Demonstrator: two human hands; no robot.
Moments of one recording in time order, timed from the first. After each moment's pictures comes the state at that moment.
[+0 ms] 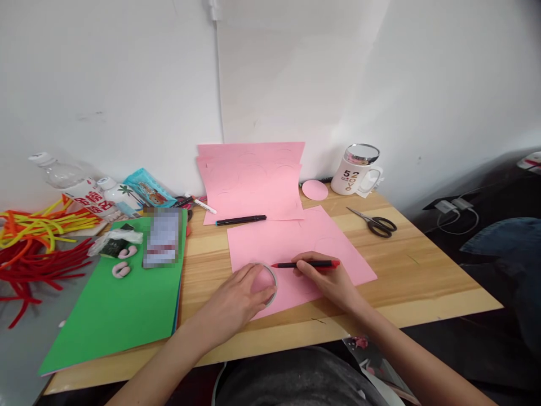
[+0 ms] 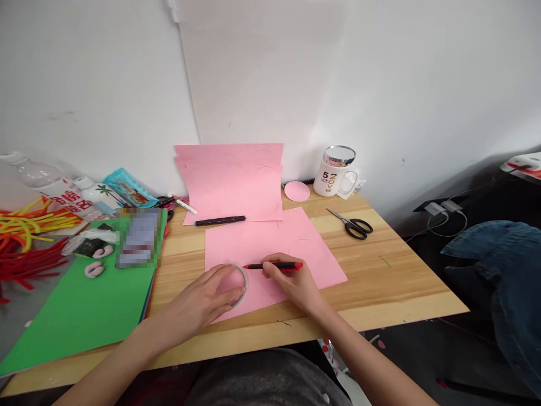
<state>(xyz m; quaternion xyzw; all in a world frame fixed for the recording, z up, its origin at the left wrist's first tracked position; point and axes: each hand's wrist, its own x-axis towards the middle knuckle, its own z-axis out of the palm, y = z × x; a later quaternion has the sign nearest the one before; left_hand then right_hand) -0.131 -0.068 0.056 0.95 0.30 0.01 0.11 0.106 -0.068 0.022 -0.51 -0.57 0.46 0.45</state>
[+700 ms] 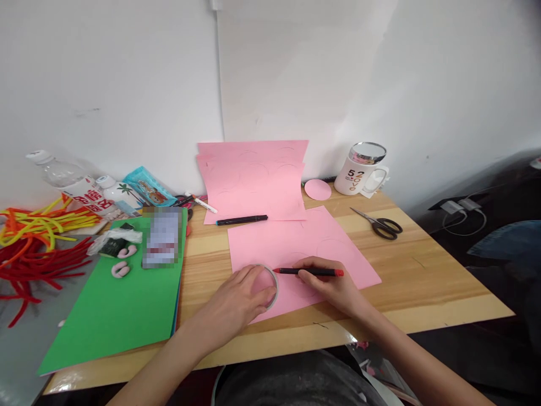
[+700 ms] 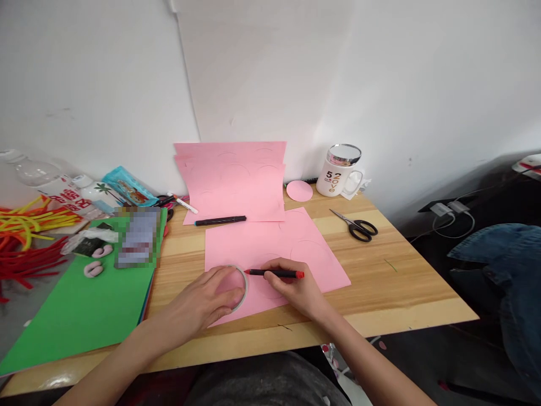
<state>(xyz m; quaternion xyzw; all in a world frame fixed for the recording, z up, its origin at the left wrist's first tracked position) -0.131 -0.064 0.056 0.94 0.31 0.03 0.16 0.112 -0.067 0.020 -0.50 -0.61 0.46 0.42</state>
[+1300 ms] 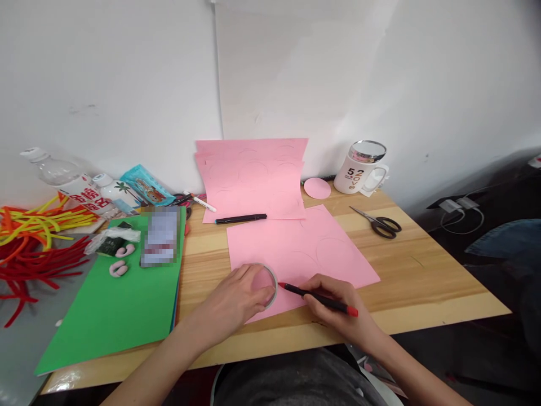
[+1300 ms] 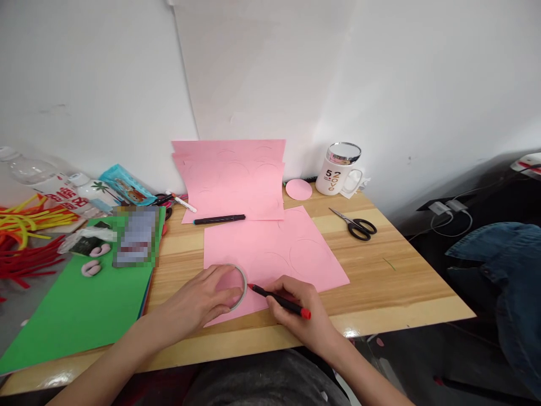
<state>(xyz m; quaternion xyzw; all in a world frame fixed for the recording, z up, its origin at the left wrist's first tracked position) -0.124 -0.062 0.072 0.93 0.32 -0.03 0.17 0.112 -0.106 0.025 -0.51 -0.63 0.44 0.38</state>
